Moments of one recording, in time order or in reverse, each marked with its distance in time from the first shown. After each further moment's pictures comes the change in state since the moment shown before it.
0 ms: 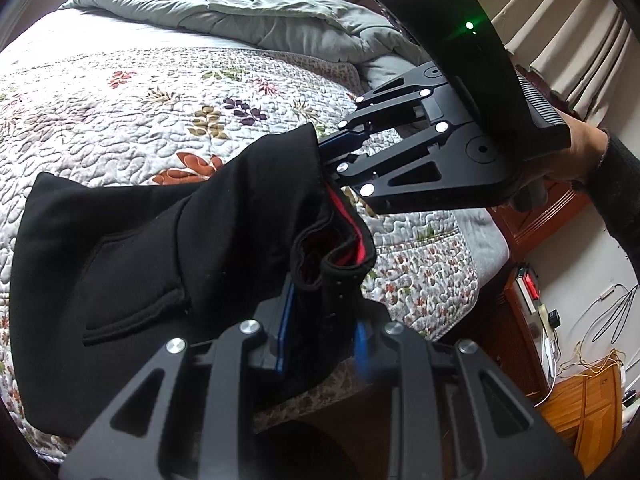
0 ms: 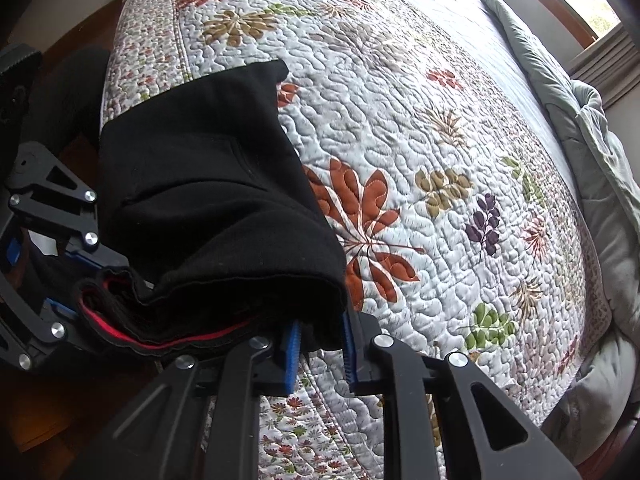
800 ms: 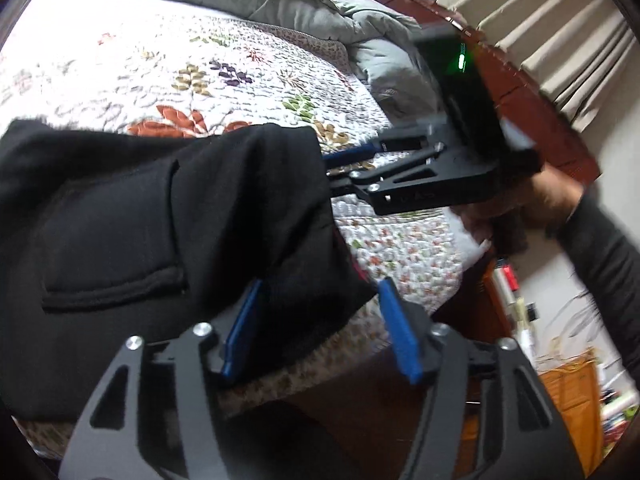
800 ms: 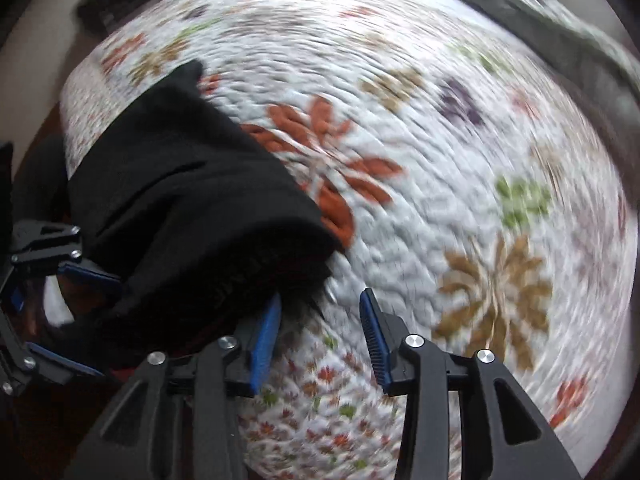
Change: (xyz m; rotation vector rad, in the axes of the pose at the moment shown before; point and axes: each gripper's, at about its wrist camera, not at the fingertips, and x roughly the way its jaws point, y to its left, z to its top) left arm 0.015 0.013 -0.027 -0.062 0.053 -0.129; right arm 0.026 -0.040 -0.093 0.572 -0.036 0.127
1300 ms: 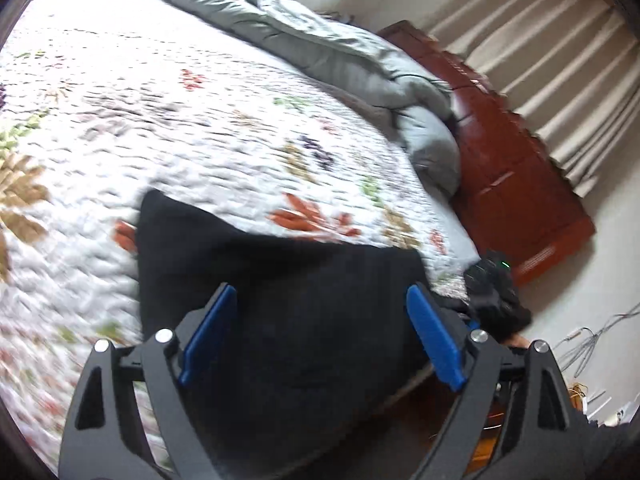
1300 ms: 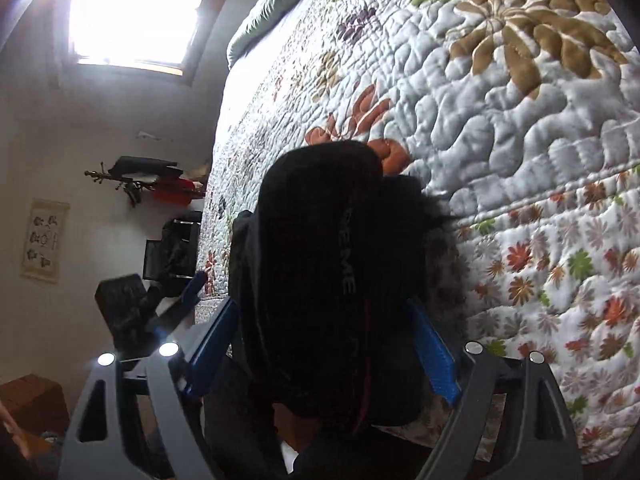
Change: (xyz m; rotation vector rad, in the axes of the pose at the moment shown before) left arm -0.108 0.127 0.068 -0.083 -0.110 0.028; right arm 0.033 -0.002 -0.075 0.784 -0.313 0.655
